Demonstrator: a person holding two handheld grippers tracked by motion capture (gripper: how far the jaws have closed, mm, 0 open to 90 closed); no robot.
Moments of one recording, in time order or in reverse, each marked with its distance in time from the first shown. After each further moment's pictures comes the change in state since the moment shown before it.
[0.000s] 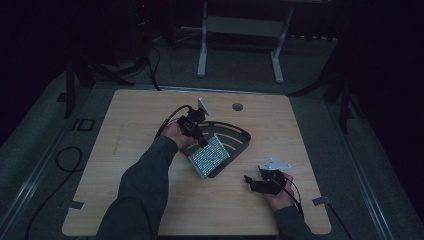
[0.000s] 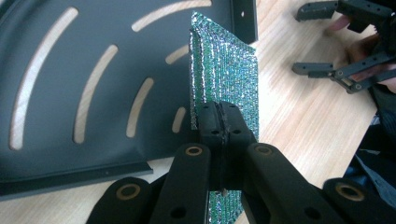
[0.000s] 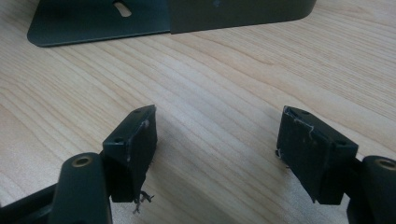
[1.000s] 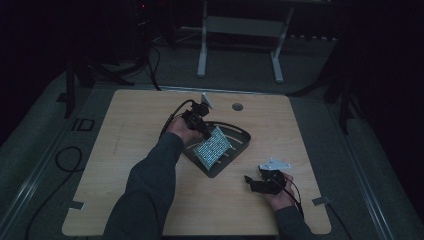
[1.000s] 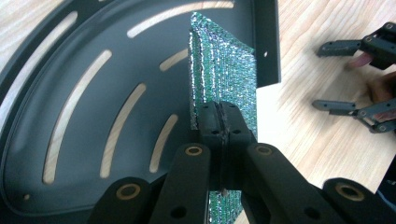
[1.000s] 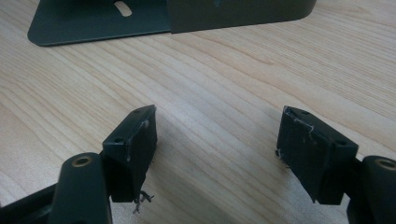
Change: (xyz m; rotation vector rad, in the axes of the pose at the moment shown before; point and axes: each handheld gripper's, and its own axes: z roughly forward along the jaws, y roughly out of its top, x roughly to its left) left arm 0.008 0.023 0.005 -0.049 0.054 -0.021; right arm 0.000 0.000 0.000 -0.001 0.001 -0.001
